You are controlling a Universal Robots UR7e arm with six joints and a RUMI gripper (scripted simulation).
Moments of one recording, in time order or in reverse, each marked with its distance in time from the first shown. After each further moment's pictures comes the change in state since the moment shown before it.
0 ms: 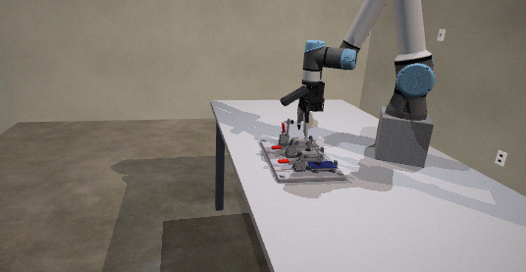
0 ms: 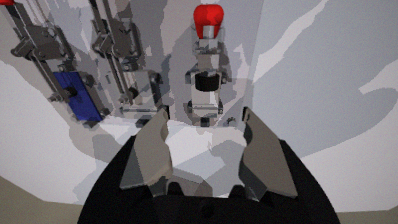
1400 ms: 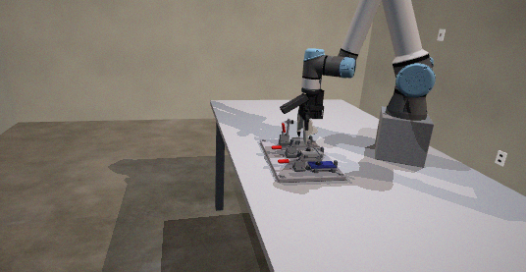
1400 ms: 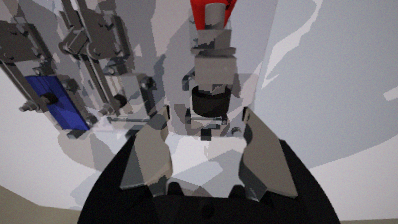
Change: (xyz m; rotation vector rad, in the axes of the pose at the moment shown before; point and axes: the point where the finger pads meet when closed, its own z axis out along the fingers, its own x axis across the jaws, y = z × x) arm -0.001 0.002 0.031 -0.005 -0.004 0.000
